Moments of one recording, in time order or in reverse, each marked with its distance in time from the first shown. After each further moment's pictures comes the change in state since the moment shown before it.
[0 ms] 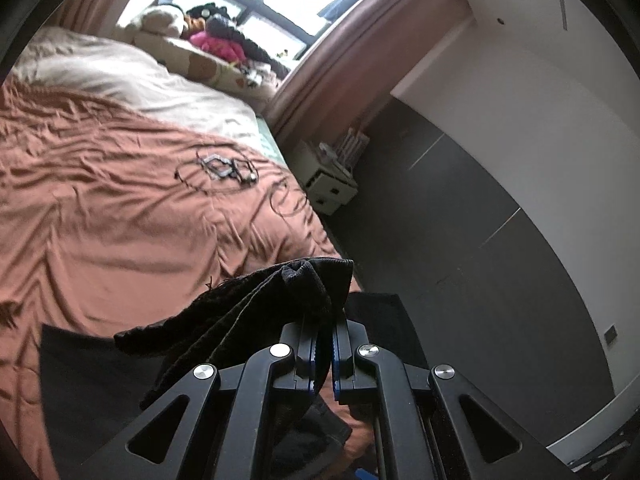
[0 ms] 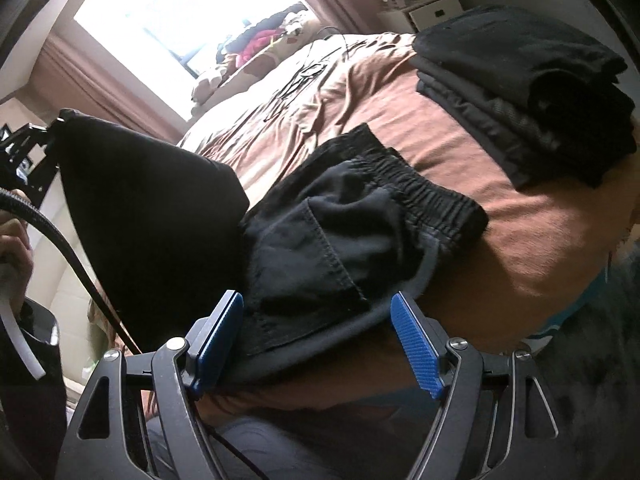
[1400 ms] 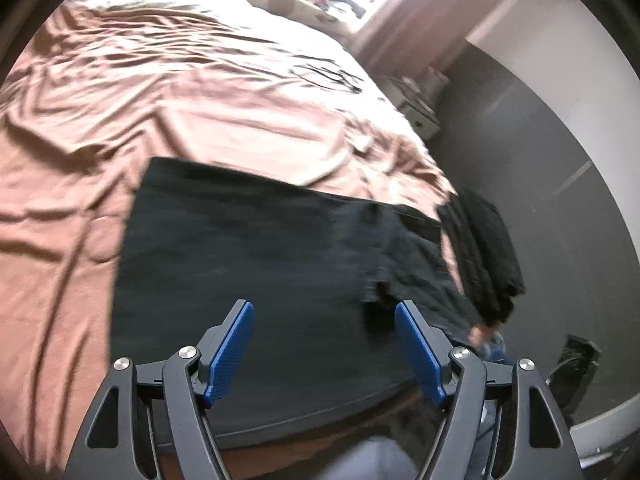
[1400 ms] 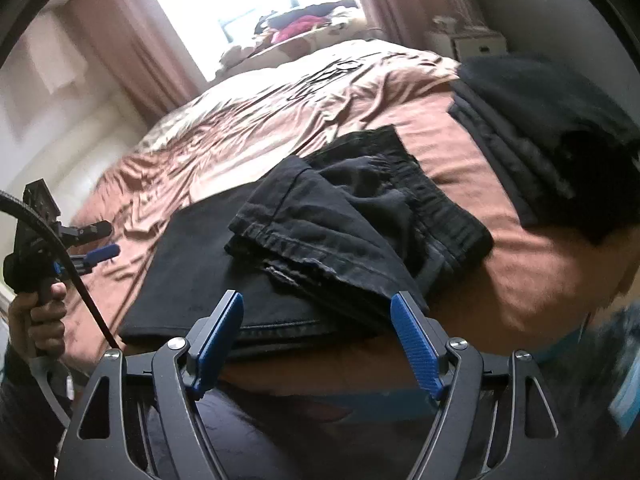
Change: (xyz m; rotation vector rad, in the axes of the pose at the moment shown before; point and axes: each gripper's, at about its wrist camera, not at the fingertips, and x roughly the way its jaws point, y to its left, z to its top) left arm -0.042 0.153 -0.156 -0.055 0.173 0.274; right arm -0.002 0.033 -0.013 -0.310 0.028 -0.065
